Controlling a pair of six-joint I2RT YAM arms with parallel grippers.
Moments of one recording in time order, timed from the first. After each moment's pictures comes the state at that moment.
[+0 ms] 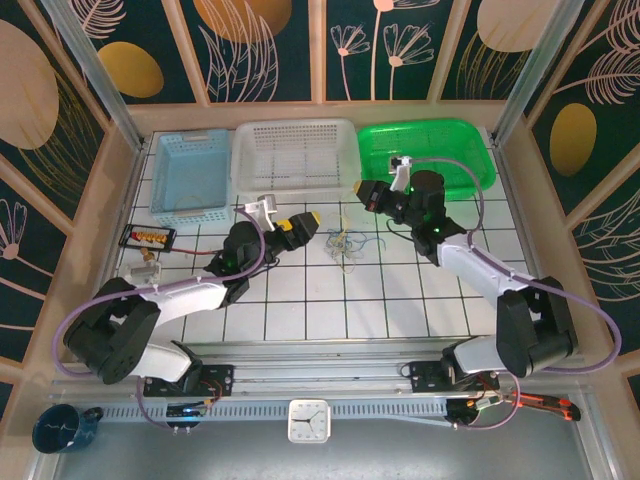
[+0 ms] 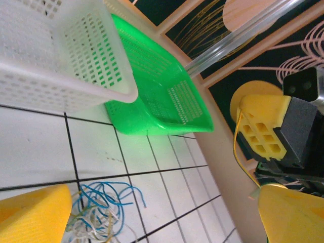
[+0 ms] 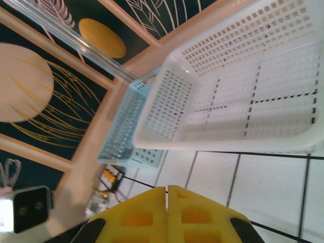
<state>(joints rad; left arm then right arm) -0.65 1.40 0.56 0.71 0.12 -0.88 0.39 1.36 0.84 0.27 -0.43 0.68</state>
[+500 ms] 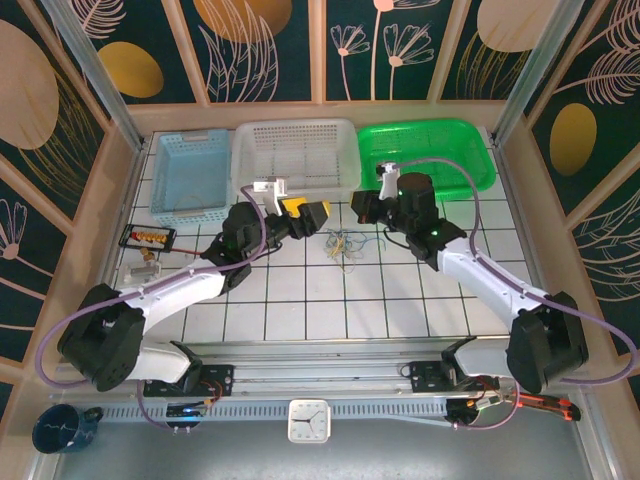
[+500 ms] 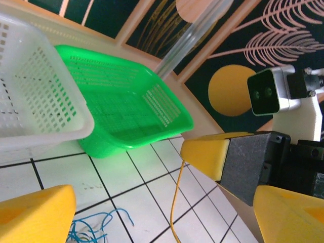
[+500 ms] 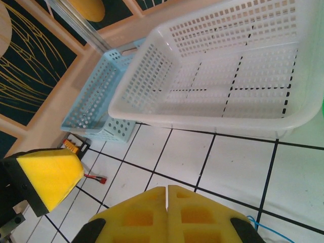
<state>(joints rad) -0.65 1.37 0.72 0.56 0.23 -0.69 0.51 1.29 0.89 0.02 -0.27 0.48</state>
